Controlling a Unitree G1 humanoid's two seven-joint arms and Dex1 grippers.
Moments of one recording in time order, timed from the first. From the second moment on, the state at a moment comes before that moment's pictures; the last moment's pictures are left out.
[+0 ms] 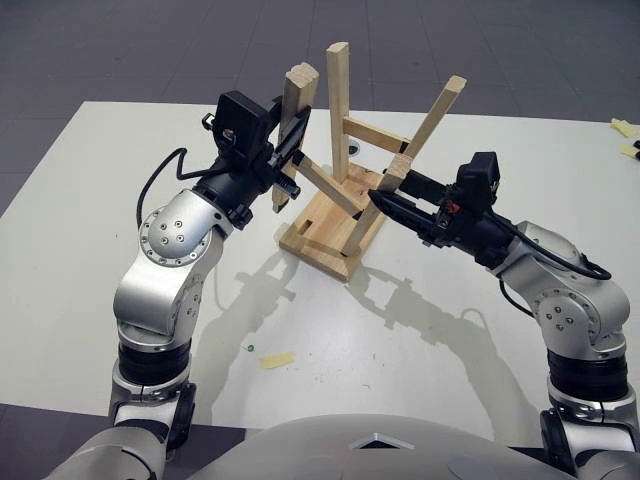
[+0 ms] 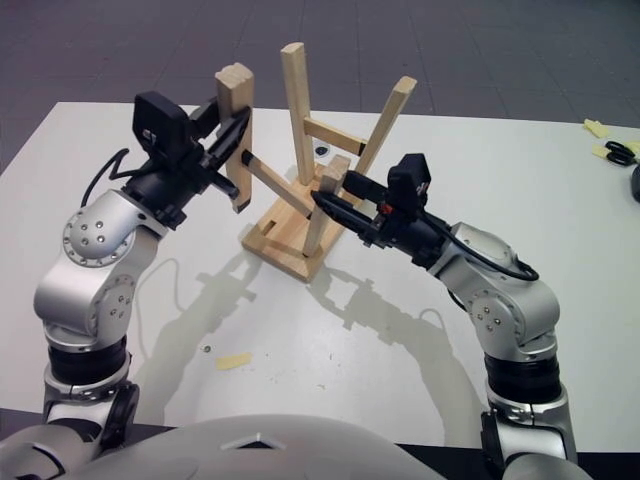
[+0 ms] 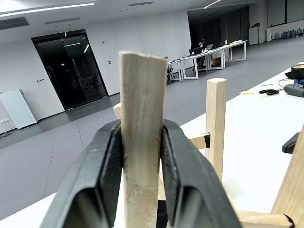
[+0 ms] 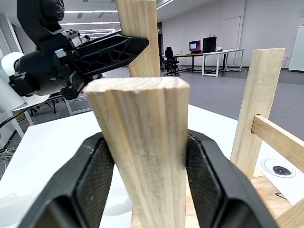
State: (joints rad) left arm -0.33 0.33 -0.09 -0.62 -0.24 0.60 -0.28; right arm -0.18 -0.52 -0.04 -0.48 0.80 0.61 0.61
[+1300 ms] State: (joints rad) left arm -0.23 0.07 0.04 -0.52 -0.42 0.57 -0.15; right arm -0.17 -0.51 -0.06 -0.47 0.79 0.61 0.61
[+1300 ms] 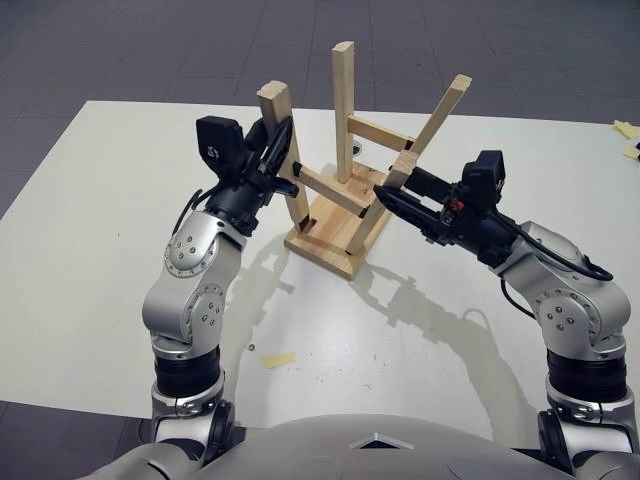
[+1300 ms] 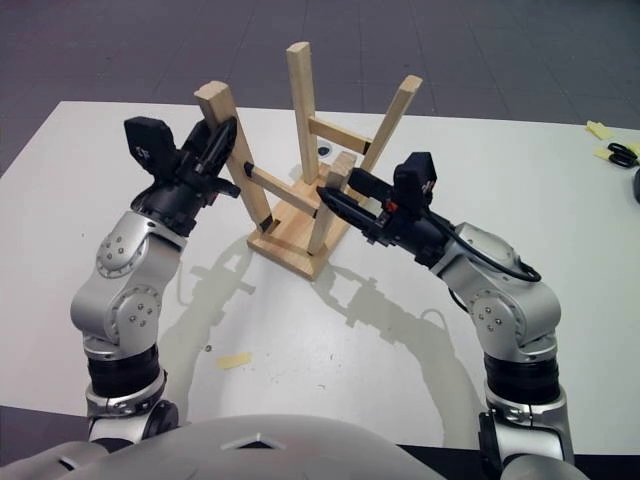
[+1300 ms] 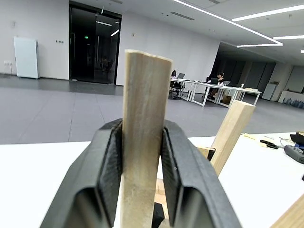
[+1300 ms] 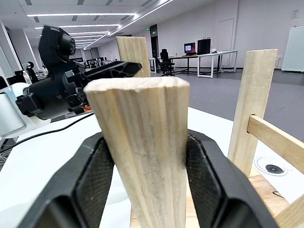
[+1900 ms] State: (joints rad) left arm -0.24 0.05 0.06 -0.41 -0.47 0.47 -0.18; right arm -0.18 -0.50 -0.06 -0.46 0.78 0.62 0.60
